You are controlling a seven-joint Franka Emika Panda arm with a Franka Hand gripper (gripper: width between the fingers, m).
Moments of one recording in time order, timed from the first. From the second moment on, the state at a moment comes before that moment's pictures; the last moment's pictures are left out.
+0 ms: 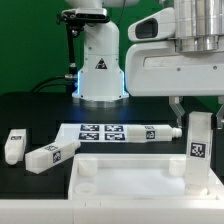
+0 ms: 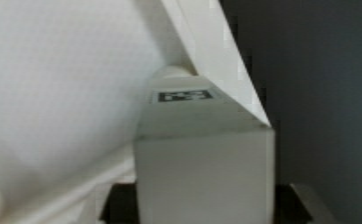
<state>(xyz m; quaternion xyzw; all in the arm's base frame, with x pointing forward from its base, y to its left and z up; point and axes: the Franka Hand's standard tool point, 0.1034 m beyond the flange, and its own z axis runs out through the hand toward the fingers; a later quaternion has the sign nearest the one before) 0.634 0.109 0.124 -0.94 0.33 -0.03 0.06</state>
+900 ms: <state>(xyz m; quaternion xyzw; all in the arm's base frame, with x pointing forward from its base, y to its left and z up) 0.637 0.105 0.123 -0.83 0.54 -0.01 0.09</state>
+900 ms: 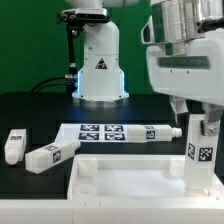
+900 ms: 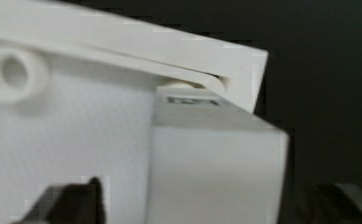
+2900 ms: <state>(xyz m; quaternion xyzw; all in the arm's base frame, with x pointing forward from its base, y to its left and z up) 0.636 0.106 0.120 -0.75 0.66 -0.01 0.07</state>
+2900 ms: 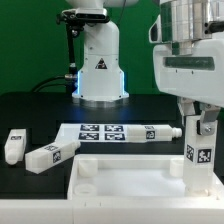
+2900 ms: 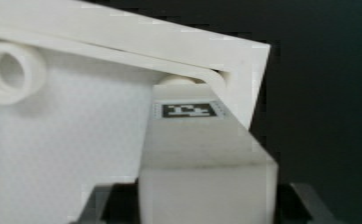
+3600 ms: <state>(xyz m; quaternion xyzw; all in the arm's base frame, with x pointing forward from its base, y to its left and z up) 0.639 0.108 0.121 -0.92 0.38 -0.03 0.06</state>
